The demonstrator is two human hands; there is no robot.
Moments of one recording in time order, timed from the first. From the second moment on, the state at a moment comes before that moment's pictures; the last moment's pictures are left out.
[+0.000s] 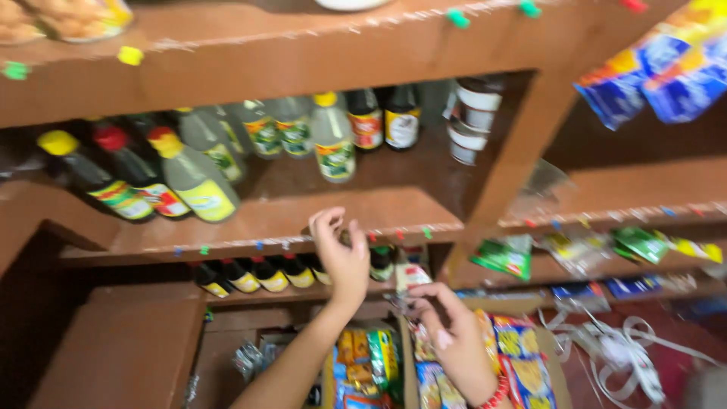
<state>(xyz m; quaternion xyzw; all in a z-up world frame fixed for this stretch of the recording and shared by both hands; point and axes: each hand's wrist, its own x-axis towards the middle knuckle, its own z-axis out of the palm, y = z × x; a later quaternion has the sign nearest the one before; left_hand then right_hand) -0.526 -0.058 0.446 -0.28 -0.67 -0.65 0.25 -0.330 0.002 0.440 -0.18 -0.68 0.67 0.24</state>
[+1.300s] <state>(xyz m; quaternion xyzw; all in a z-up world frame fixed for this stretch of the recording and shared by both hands) -0.542 -0.046 0.496 -0.64 -0.59 -0.49 0.01 -0.292 0.016 0.430 -0.22 -0.66 0.60 0.39</state>
